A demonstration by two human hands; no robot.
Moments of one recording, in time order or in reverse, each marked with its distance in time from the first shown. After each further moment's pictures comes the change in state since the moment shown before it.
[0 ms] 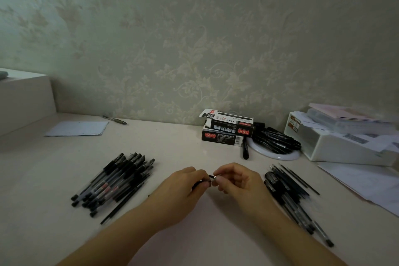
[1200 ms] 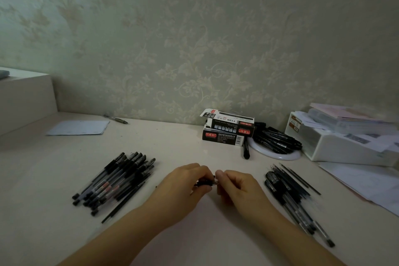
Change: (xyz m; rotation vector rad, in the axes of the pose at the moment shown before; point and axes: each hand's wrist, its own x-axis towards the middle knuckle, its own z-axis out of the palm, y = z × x) left_hand 0.002 0.003 -0.002 0.000 0.071 0.069; right_hand 0.000 0.006 0.003 -0.235 -0.053 0.033
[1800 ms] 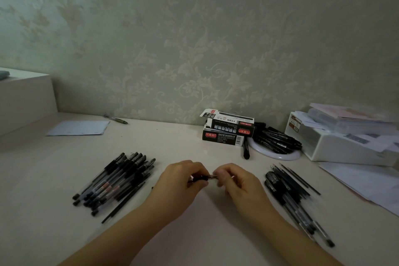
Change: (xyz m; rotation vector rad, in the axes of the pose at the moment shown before) left_hand 0.000 0.003 -0.006 -0.044 0.094 -0.134; right_hand 0.001 0.000 0.000 -0.046 0.101 -0.090
